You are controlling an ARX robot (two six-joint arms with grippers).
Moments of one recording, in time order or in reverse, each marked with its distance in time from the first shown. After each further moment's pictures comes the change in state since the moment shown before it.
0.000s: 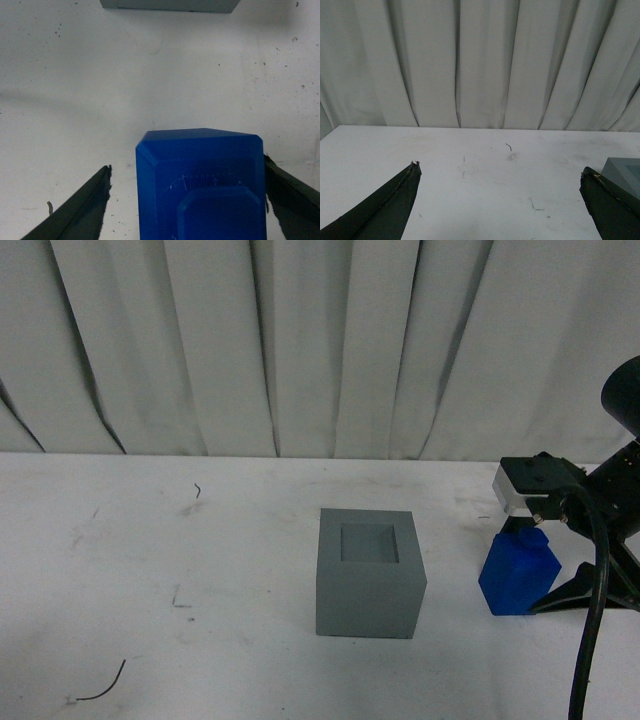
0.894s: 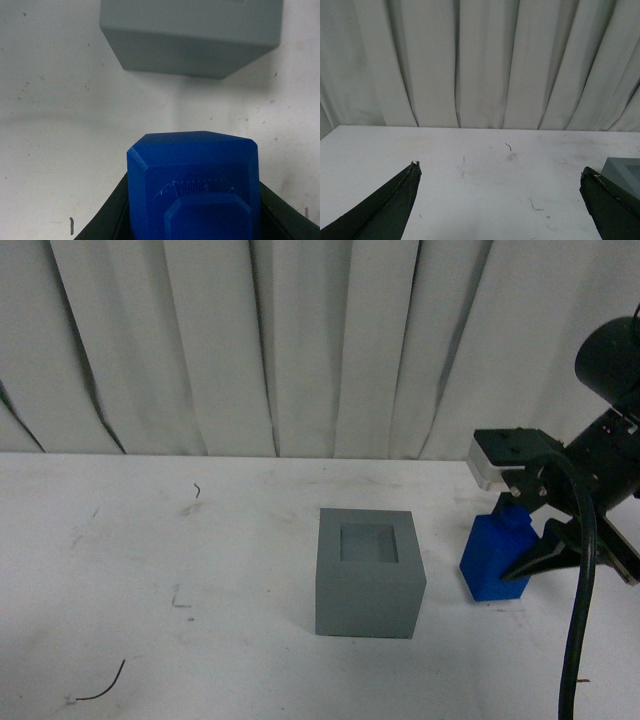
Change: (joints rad) left arm 0.000 0.000 0.000 0.000 0.000 0.000; right arm 0.079 -0.053 0.051 -0.096 0.001 0.012
